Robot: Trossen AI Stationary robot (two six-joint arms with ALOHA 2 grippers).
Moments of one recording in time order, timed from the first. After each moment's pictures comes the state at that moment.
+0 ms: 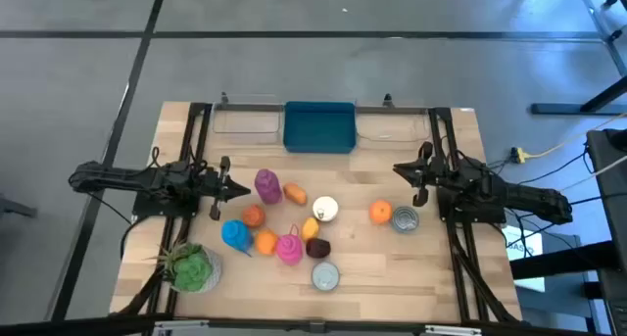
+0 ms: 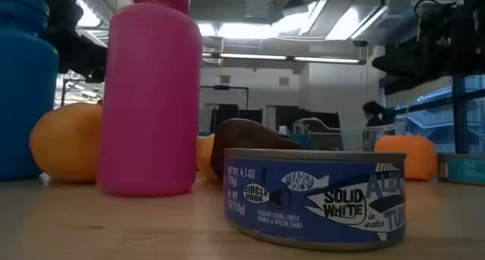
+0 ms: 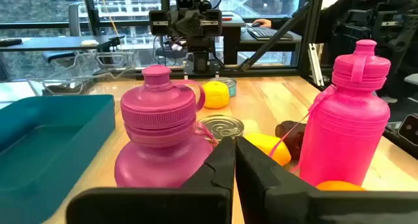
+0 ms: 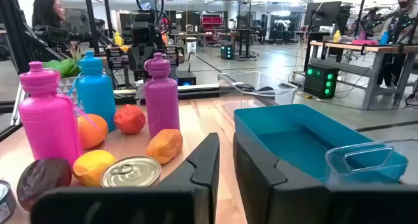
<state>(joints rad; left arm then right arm) 0.00 0.12 0.01 0.03 -0.01 0.01 -0.15 0.01 0.02 0.01 0.04 0.01</state>
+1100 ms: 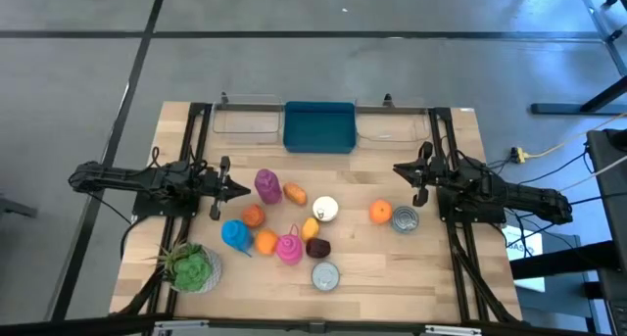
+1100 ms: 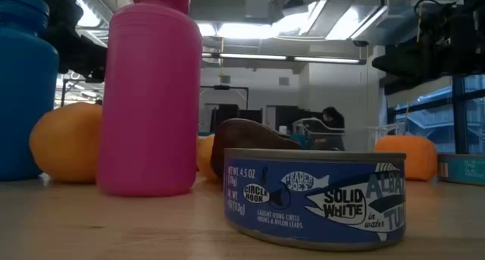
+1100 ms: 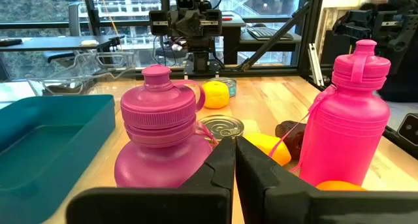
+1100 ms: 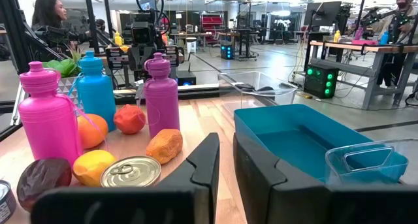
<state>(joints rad) 0.00 0.12 0.01 0.03 -0.01 0.01 -0.15 0.01 0.02 0.01 0.04 0.01</state>
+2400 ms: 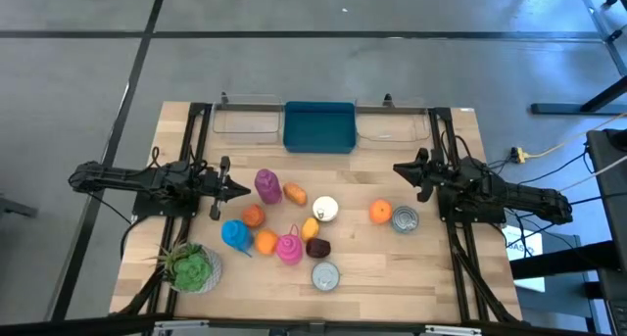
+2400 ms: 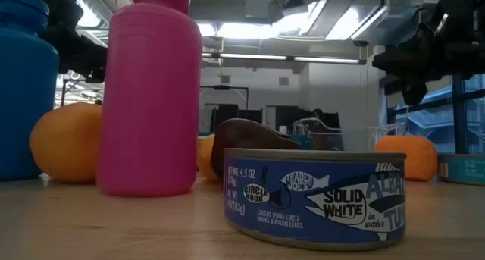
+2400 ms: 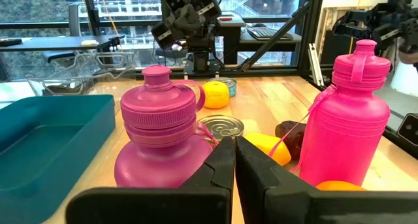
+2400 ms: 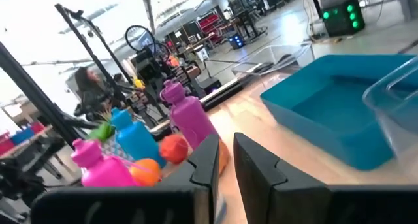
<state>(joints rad) 0.00 0.12 0.01 0.03 -0.01 0.01 -0.15 0.01 0.02 0.02 0.04 0.53</state>
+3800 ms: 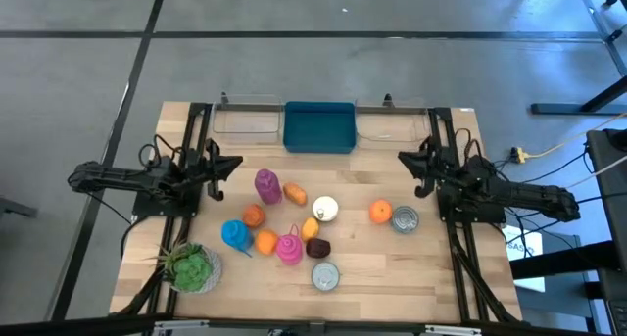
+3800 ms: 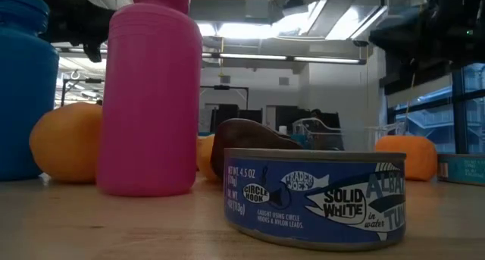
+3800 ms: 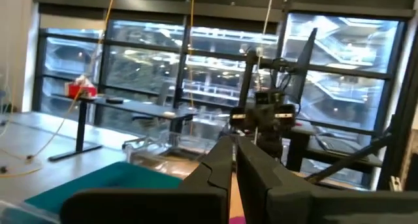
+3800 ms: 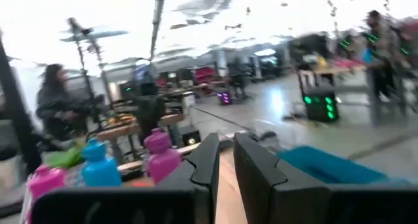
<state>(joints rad) 0.00 0.14 0.01 0.41 -0.35 -0.08 -0.15 0.14 0.02 0.36 0.10 0.19</state>
